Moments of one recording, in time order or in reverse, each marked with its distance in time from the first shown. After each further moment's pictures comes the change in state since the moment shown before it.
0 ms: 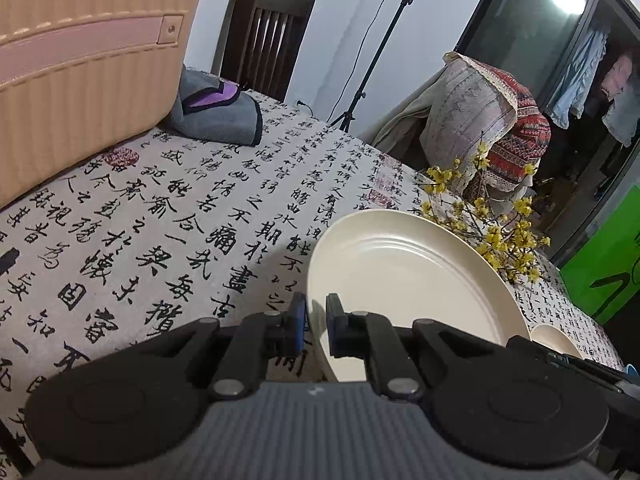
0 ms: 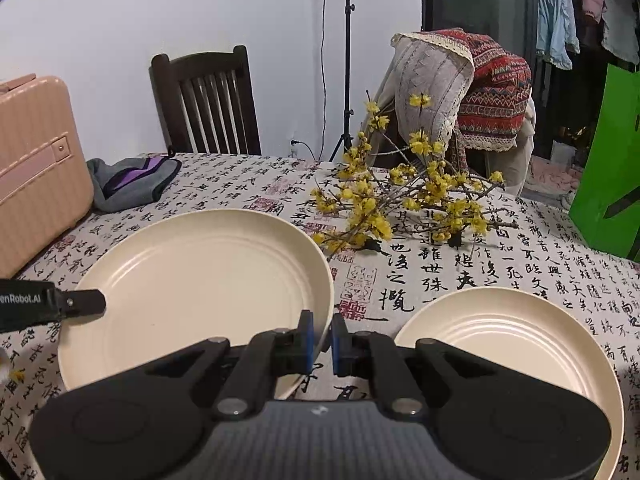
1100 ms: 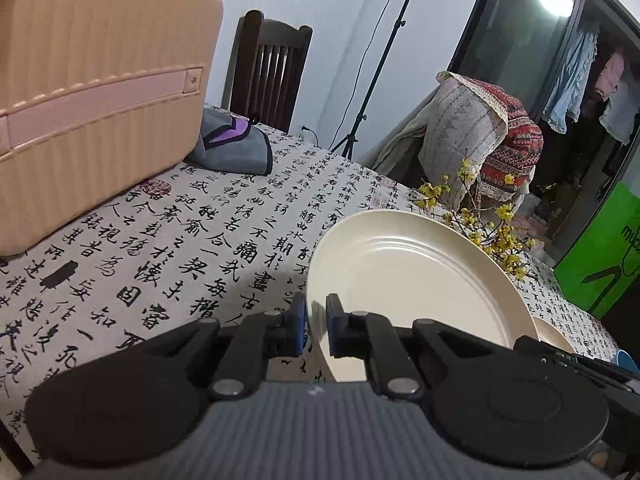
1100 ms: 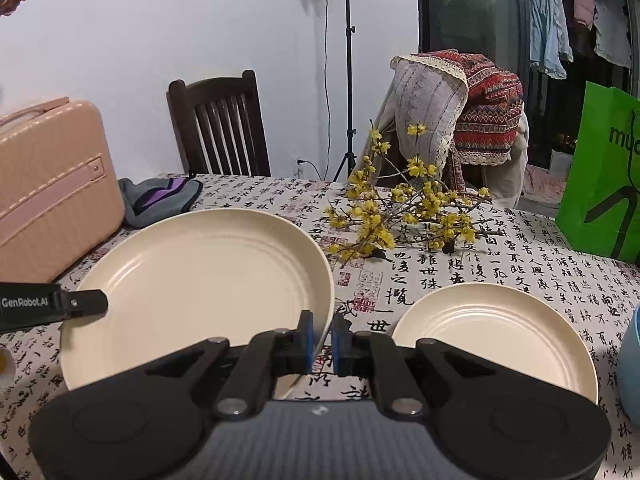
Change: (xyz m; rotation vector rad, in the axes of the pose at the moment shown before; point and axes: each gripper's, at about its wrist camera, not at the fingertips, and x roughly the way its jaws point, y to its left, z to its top) left arm -0.066 -0.008 -0.010 0.043 -0.071 0.035; right arm -0.061 0.014 -0.011 0.022 -0.057 0.016
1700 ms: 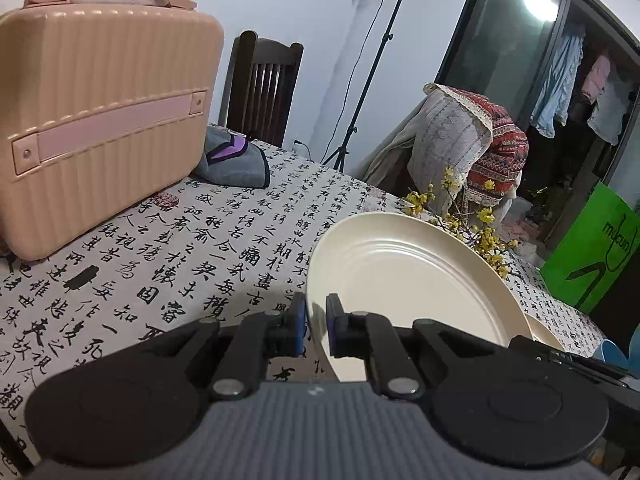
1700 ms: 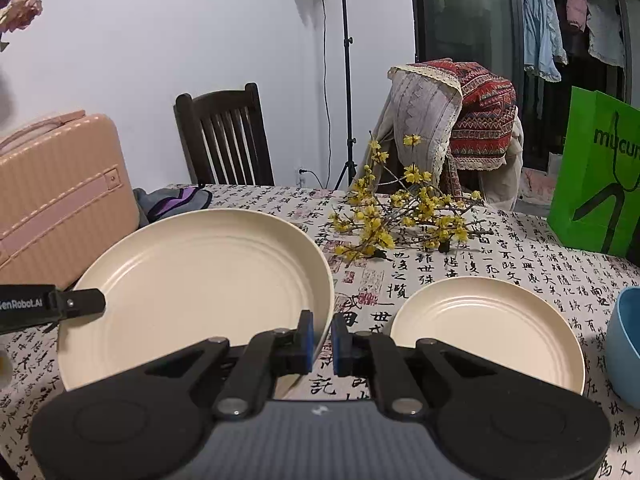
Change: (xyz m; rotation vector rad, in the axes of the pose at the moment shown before) left arm -0.039 0.003 -0.008 0.024 -0.039 -0.021; right arm -0.032 0.005 -0.010 0.025 -0.029 0.008
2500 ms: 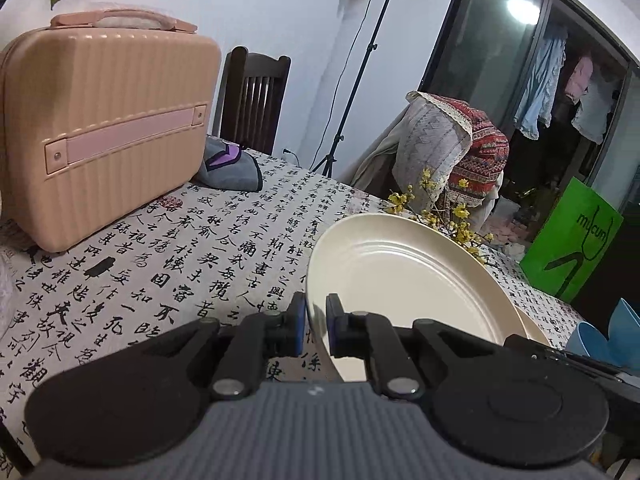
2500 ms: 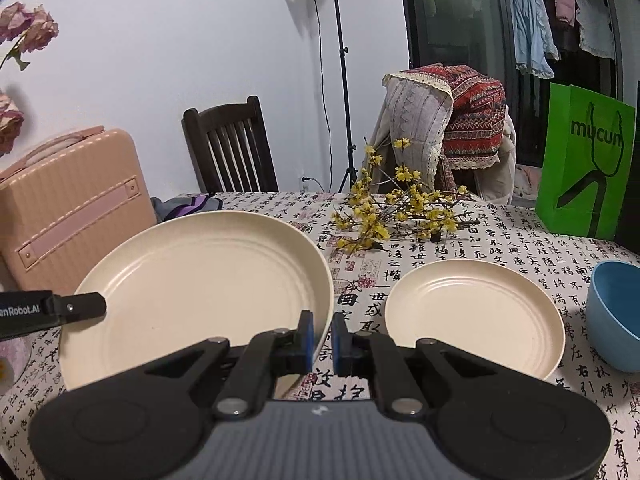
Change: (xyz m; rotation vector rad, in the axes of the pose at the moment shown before) left arm -0.049 -0.002 -0.020 0.026 -0.032 -0.032; right arm -0.049 -0.003 -0.023 0.027 -0.031 0.016
